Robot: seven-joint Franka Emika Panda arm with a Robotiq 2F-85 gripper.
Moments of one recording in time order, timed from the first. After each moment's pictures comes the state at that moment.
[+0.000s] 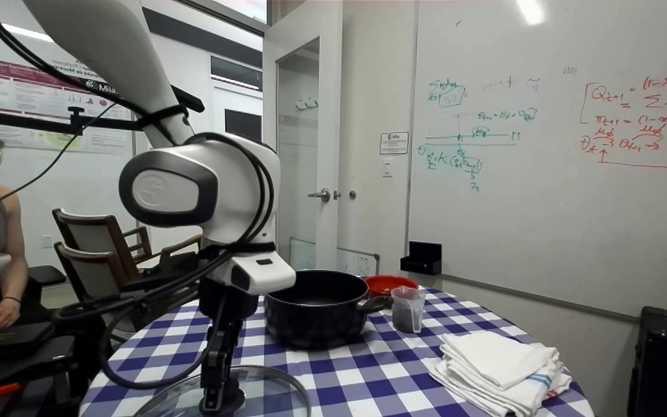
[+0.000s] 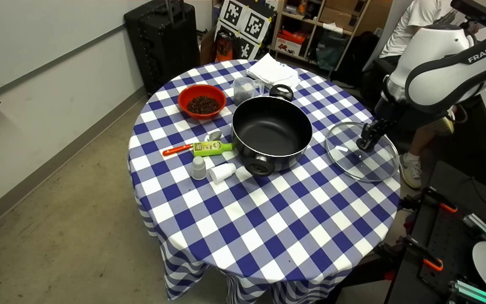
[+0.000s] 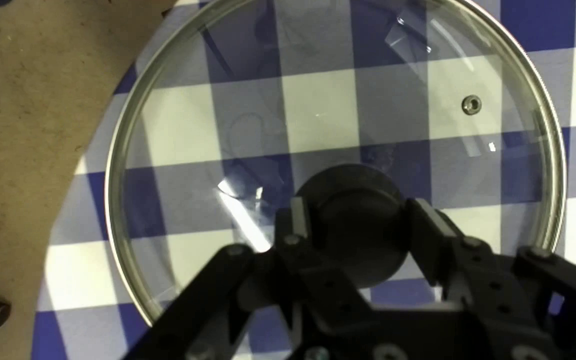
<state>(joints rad) -0.16 0.25 -0.15 -2.48 0.07 2.61 0.02</state>
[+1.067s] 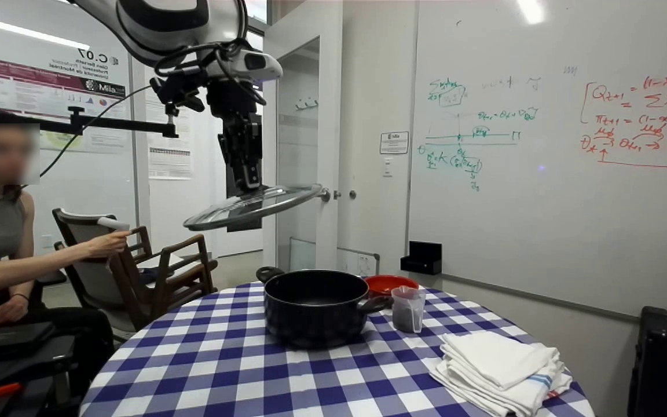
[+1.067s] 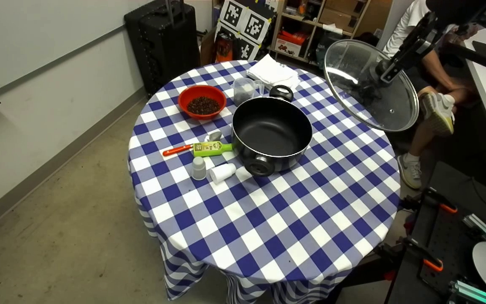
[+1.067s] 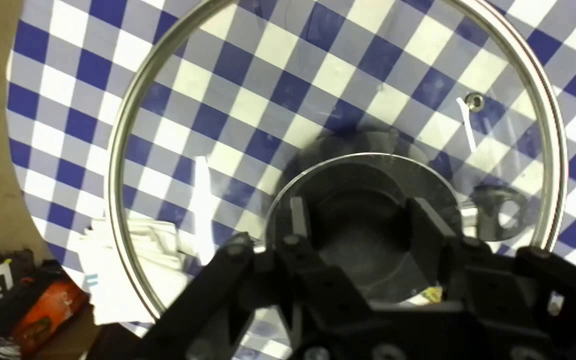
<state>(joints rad) 0.01 -0.31 -0.01 -2.37 -0.06 2.22 -0.13</state>
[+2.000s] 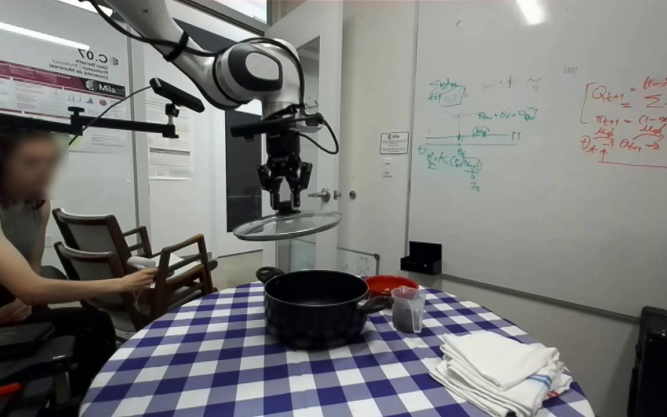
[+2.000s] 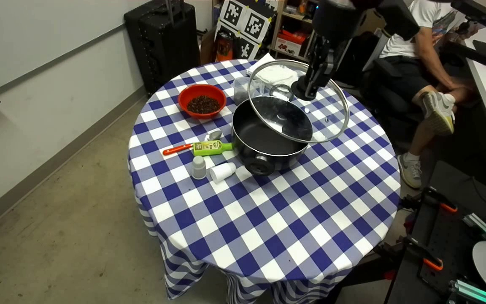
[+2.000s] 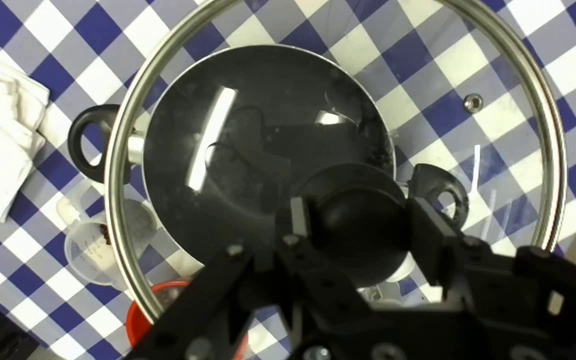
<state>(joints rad) 0.11 0.20 0.08 -1.87 -0.12 2.08 -0.35</state>
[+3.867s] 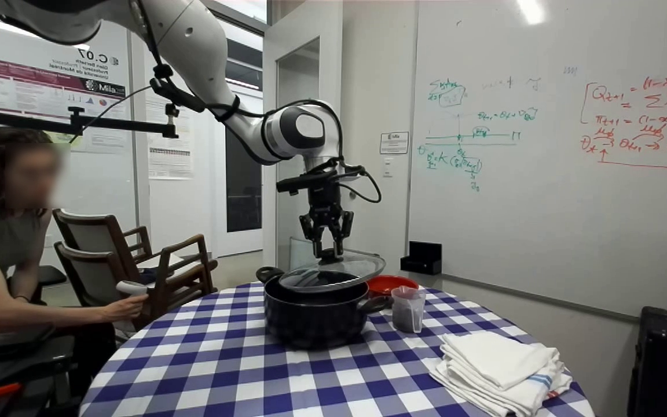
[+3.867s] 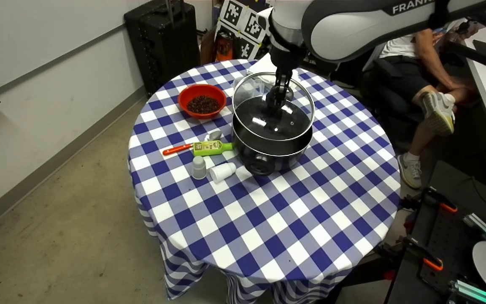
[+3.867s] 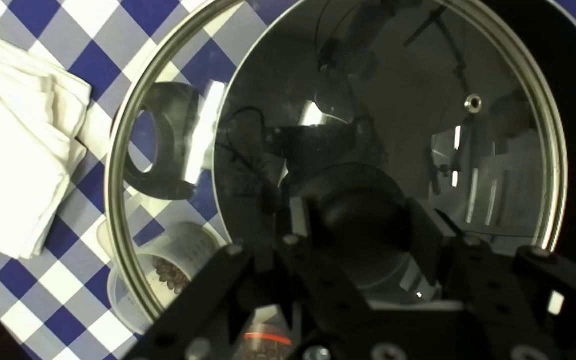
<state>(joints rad) 0.09 0.56 0.05 -1.60 -0.26 2.15 -0.25</state>
